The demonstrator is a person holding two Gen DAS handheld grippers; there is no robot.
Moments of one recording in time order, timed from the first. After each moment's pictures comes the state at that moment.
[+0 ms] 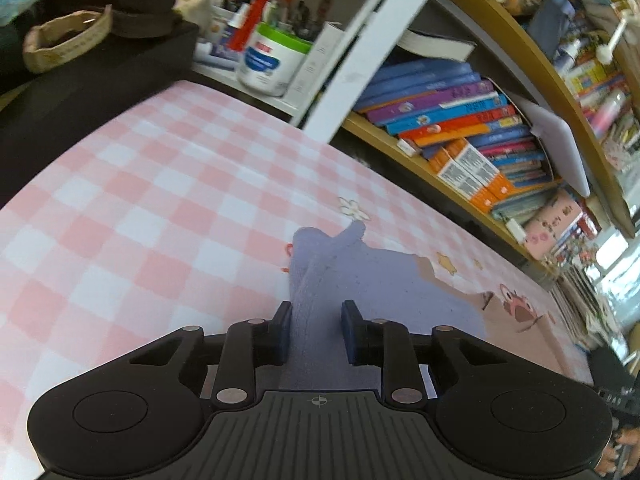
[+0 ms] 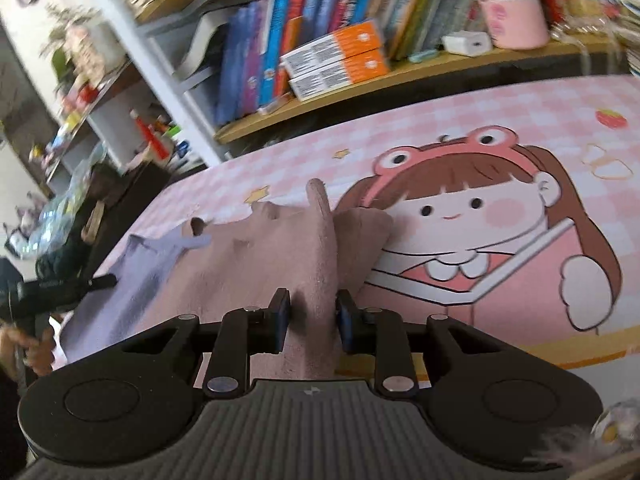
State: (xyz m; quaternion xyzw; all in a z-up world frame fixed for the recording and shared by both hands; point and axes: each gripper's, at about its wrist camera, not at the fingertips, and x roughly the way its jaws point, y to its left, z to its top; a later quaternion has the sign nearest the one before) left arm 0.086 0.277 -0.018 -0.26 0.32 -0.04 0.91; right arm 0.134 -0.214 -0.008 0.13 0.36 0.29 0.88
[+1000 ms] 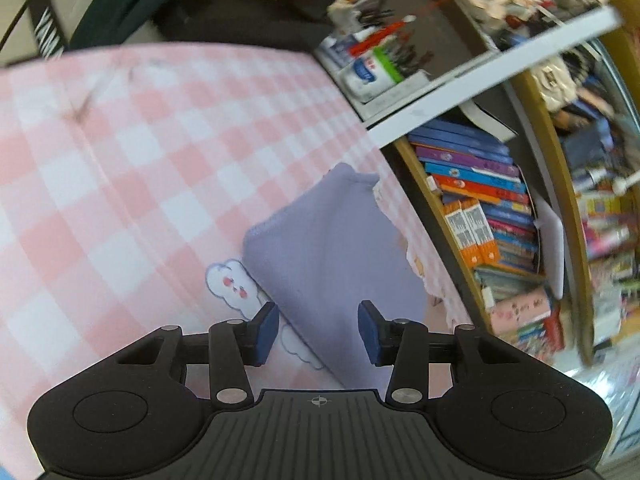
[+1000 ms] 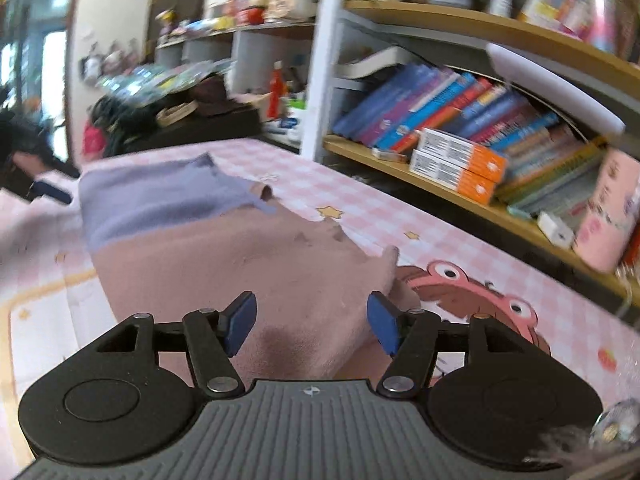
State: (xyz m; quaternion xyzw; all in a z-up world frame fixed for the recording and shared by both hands) left arm -0.049 0.249 -0.026 -0.48 0.29 0.06 0.82; right arm 0.085 -0.199 0.010 -0.17 0.19 0.42 0.87
